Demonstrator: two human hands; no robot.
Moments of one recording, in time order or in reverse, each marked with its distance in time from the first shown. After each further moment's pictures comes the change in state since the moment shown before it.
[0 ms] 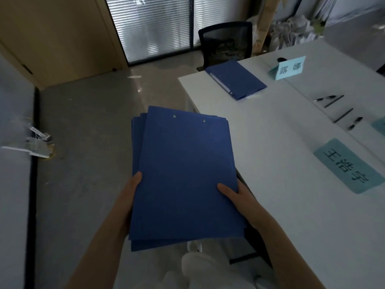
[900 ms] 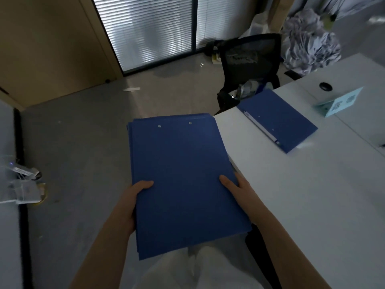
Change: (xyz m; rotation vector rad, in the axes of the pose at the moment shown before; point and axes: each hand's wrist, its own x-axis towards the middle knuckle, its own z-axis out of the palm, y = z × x) left_hand 0.347 0.236 -0.057 0.011 0.013 -0.274; right_hand 0.357 -0.186 0.098 -0.091 0.122 0.058
